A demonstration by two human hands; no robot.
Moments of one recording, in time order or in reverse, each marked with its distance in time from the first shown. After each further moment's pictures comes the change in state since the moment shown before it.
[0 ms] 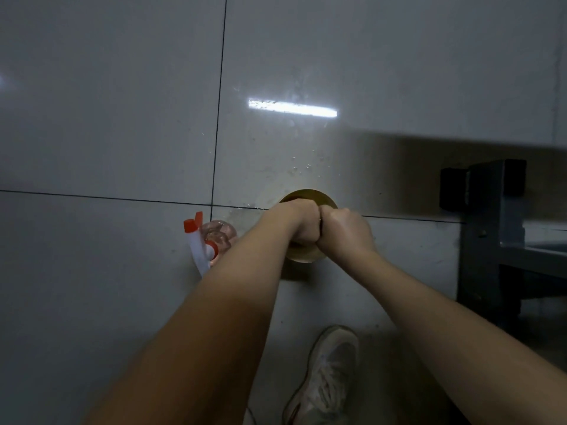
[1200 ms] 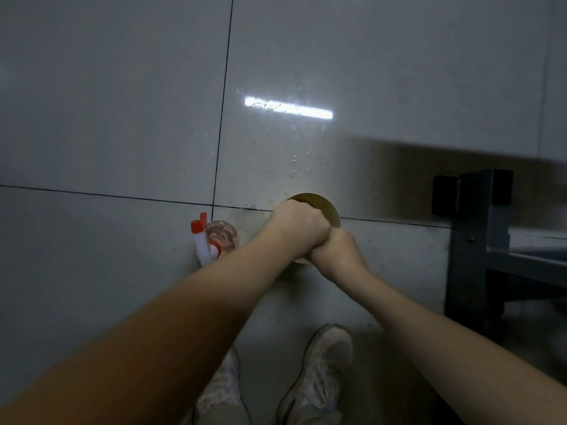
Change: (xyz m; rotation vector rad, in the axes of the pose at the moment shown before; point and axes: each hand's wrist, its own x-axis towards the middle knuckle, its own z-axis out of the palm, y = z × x) left_hand -0.042 0.012 -0.002 0.636 0.245 0.226; right_hand -0.022 -0.023 -0.007 0.480 -0.240 0.400
